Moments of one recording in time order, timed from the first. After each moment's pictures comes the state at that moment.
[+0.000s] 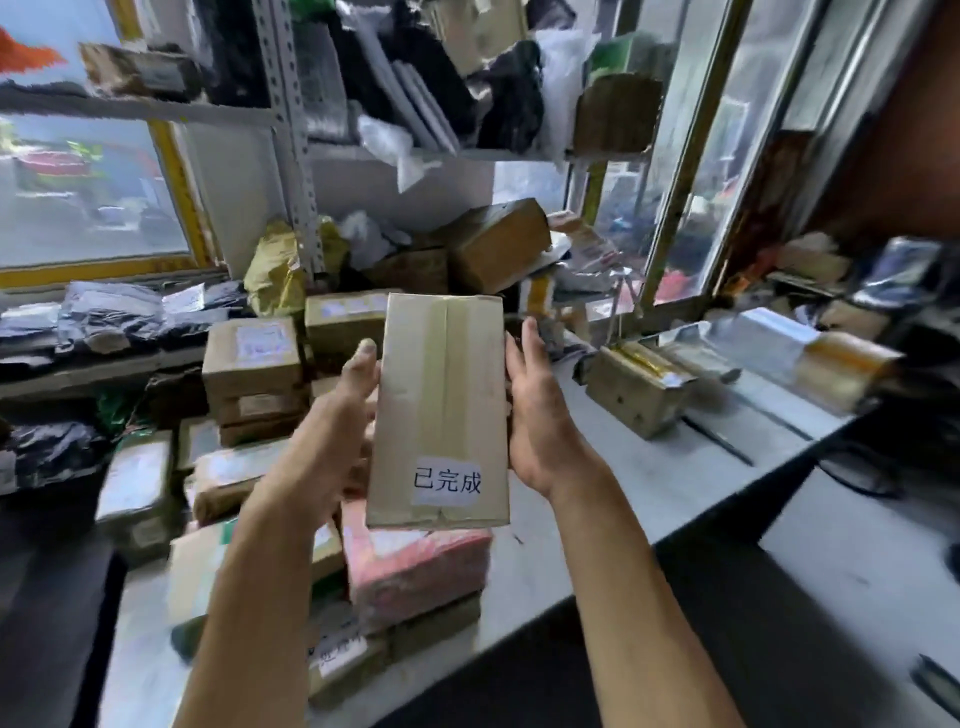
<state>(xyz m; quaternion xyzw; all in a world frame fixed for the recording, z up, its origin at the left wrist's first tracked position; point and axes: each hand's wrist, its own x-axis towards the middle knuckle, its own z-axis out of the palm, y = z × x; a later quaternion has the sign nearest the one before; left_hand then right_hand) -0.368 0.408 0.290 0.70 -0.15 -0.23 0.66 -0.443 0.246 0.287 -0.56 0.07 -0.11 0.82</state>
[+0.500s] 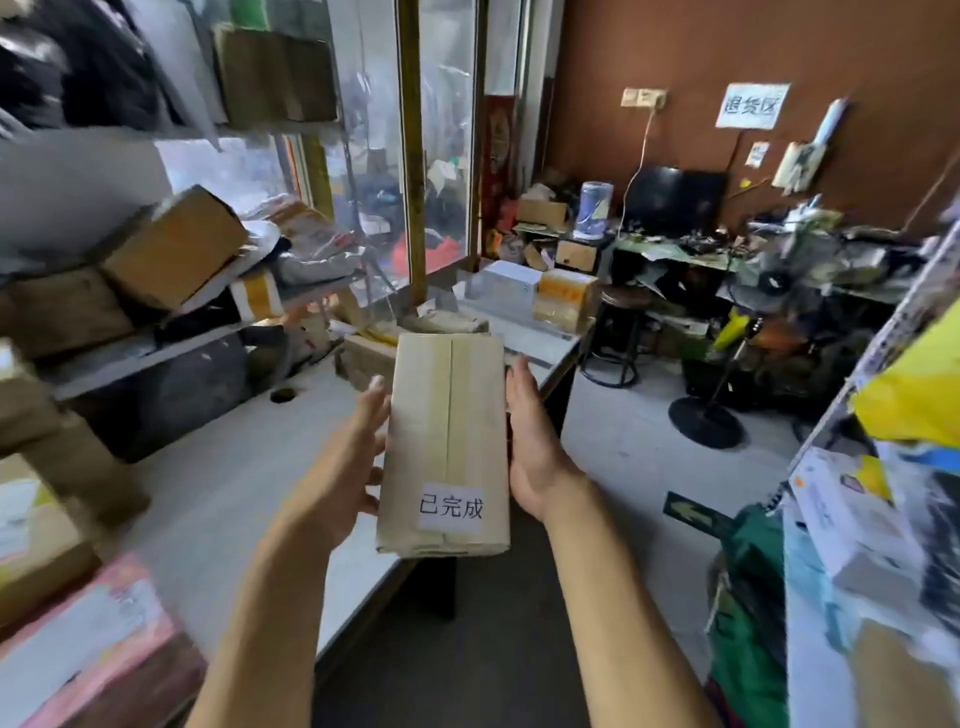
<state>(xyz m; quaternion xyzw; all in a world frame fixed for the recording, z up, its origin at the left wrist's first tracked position) -0.511 0.131 0.246 0.65 -0.30 -0.44 0.54 -0.662 0.025 0.239 -0.53 0.28 -0.33 0.73</state>
